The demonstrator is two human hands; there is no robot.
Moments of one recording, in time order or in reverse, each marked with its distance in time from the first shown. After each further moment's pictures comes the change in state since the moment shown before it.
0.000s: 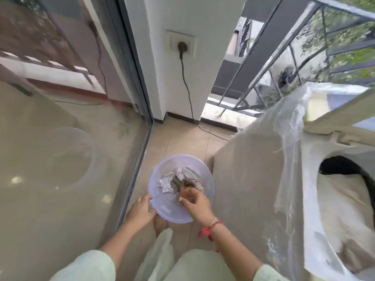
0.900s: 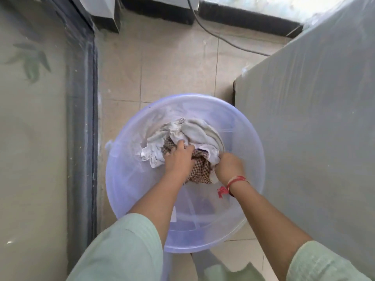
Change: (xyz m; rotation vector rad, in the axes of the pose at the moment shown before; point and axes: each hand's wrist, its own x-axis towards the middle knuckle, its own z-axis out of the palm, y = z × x) left_hand 0.351 -0.010 0.230 0.444 -0.151 0.270; right_hand 0.337 0.311 0.089 -0.679 0.162 0.378
